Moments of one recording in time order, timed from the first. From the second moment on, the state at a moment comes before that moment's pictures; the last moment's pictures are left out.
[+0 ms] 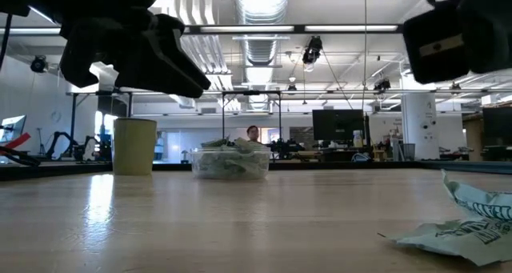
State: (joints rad) left arm -0.46 1.46 0.71 0.15 -0.60 0.14; right arm 0.63 1.50 0.47 0.60 -0.02 0.04
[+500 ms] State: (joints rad) left arm -0.47 1.45 0.71 0.14 -0.60 0.14; right arm 0.62 1.77 0.75 0.36 0.00 0.02
